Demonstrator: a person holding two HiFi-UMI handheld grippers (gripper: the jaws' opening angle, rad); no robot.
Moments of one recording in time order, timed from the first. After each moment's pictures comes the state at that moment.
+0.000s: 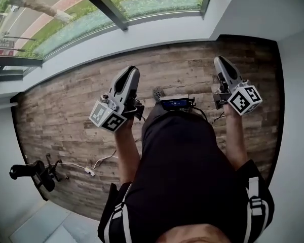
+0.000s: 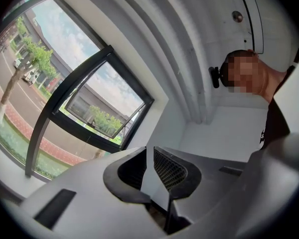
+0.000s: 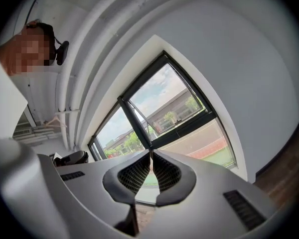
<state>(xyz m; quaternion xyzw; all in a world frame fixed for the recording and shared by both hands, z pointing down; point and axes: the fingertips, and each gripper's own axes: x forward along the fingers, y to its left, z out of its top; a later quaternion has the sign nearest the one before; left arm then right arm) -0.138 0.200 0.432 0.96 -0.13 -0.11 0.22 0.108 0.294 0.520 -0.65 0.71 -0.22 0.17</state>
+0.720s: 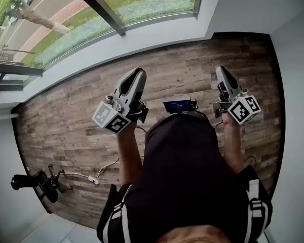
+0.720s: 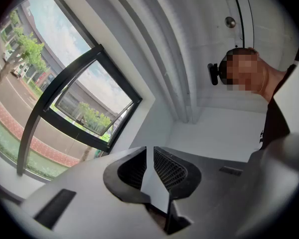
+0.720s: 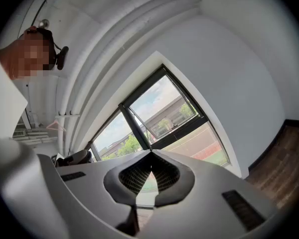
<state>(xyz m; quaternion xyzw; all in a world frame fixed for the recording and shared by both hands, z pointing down) -0.174 0.269 0.420 0.97 -0.07 -0.11 0.21 0.044 0.390 0.511 -0.68 0.67 -0.20 0.21</state>
